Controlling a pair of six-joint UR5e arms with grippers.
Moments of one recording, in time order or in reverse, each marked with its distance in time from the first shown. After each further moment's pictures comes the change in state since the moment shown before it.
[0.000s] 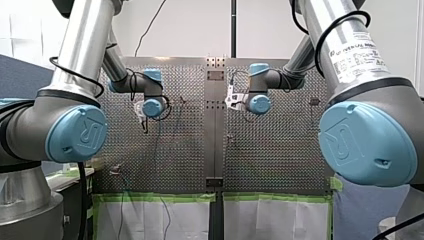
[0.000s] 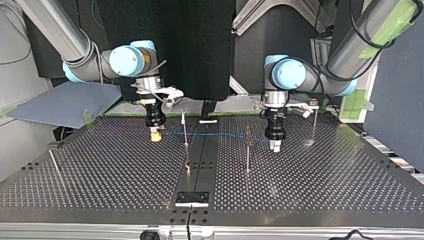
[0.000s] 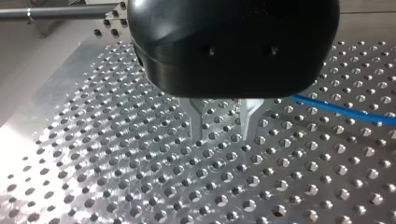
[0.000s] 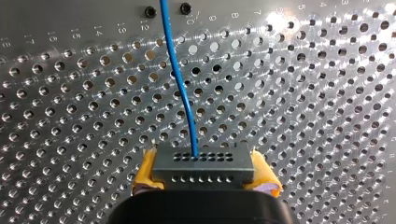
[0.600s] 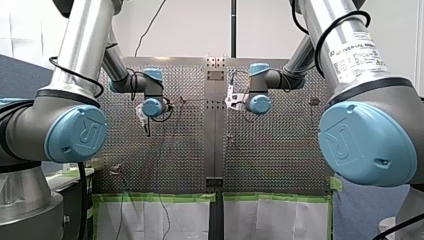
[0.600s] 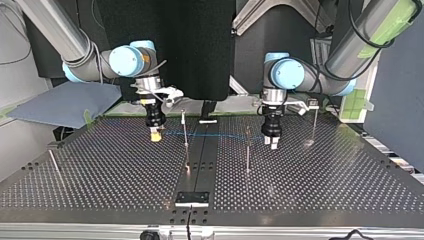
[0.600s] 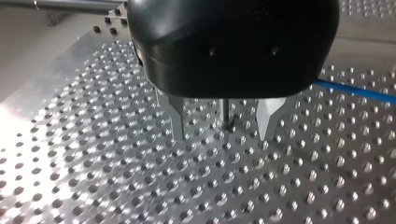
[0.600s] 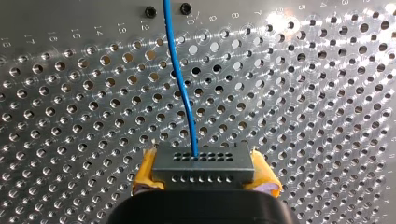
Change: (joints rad) left arm -0.009 0.001 0.000 -0.065 0.033 -0.087; right arm -0.001 0.000 0.000 0.001 -0.003 0.000
